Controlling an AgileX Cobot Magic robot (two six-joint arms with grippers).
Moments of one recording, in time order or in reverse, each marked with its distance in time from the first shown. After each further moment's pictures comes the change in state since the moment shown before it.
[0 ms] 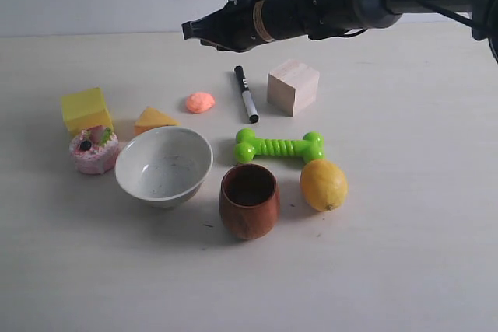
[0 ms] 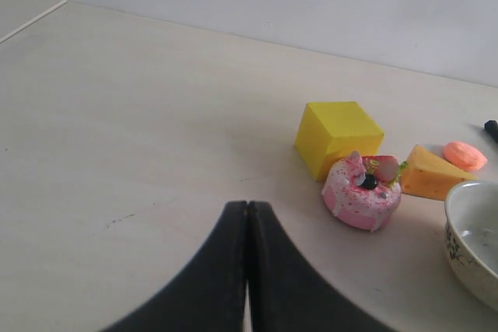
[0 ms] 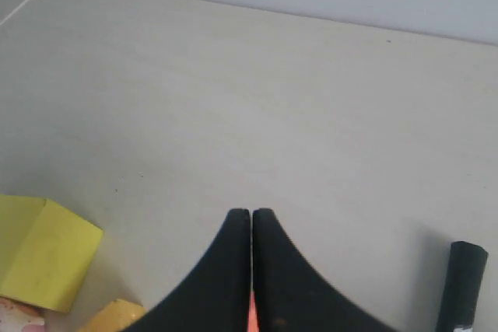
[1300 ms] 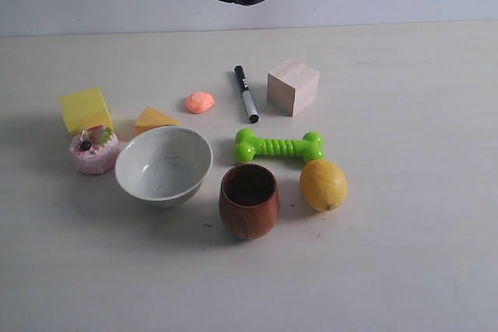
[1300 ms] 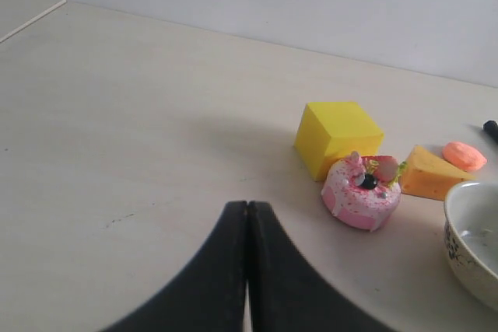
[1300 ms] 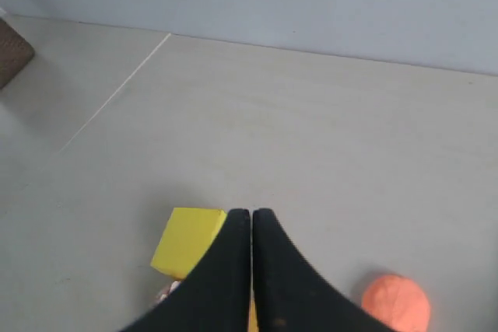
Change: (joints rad) left arm 0.000 0.000 0.000 0.000 0.000 0.000; right arm 0.004 -0.310 0.183 -0.004 -0.114 0.125
